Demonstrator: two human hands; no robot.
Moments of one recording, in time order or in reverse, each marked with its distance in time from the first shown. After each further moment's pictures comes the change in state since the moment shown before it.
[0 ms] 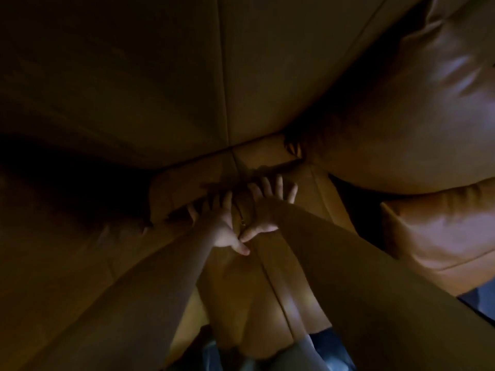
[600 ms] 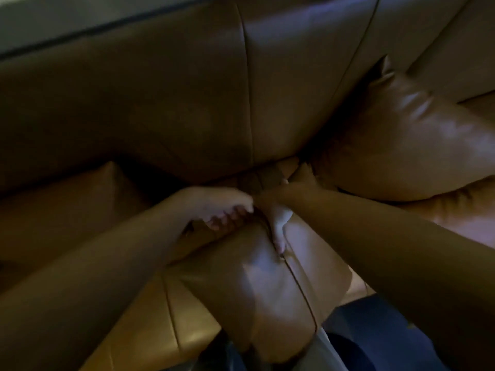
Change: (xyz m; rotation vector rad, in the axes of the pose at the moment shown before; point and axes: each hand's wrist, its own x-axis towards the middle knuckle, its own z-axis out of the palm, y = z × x) left_hand -0.152 -0.025 -0.118 -0.547 -0.297 0.043; right_hand -0.133 -0.054 -0.112 -0.387 -0.164 -0.372
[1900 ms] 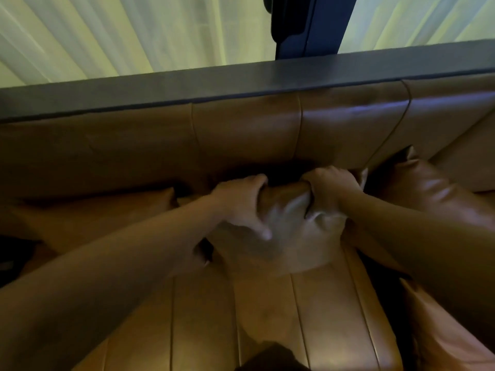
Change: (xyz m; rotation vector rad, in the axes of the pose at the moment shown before) left_hand -0.087 0.018 -0.049 0.572 0.678 0.328; right_hand -0.104 0.016 -0.076 -0.055 0.764 0.228
